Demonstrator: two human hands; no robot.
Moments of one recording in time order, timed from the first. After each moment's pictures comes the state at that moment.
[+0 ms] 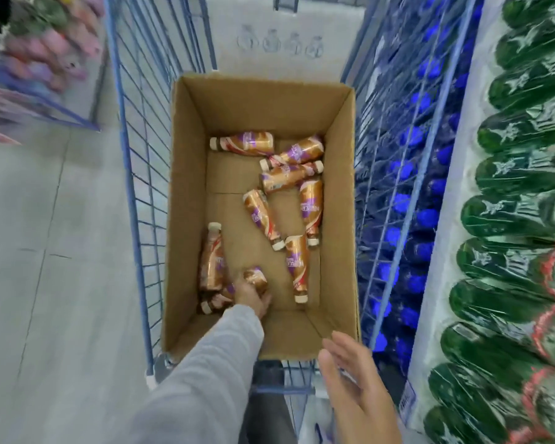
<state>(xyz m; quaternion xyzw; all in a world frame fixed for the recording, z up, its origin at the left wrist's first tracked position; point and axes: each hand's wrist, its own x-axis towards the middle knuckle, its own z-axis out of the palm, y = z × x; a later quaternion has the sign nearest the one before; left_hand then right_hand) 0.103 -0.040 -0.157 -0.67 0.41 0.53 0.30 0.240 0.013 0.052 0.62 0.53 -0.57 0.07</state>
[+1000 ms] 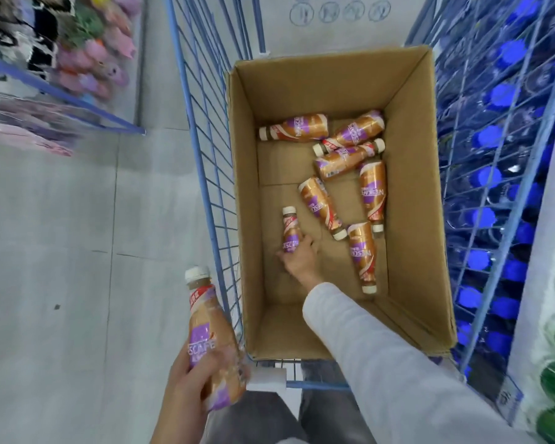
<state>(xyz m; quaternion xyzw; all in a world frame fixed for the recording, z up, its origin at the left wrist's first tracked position) 0.052 -0.231 0.019 -0.38 0.67 0.47 0.42 0.067 -0.057 -0.245 0.53 0.65 -0.45 0.29</state>
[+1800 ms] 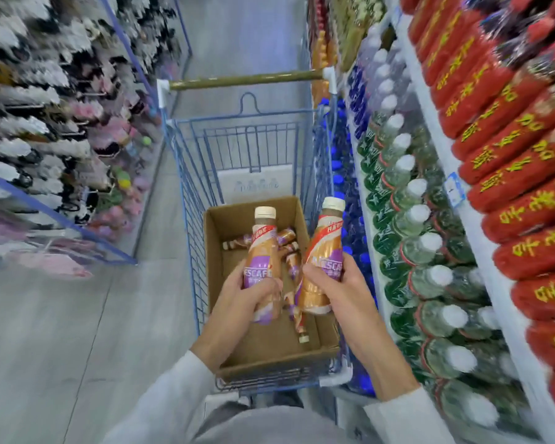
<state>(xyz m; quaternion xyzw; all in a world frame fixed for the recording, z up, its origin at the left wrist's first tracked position) 0.090 -0.093 0.208 0.05 0.67 0.59 0.44 0.210 0.036 0.236 0.43 0.50 -0.74 -0.13</state>
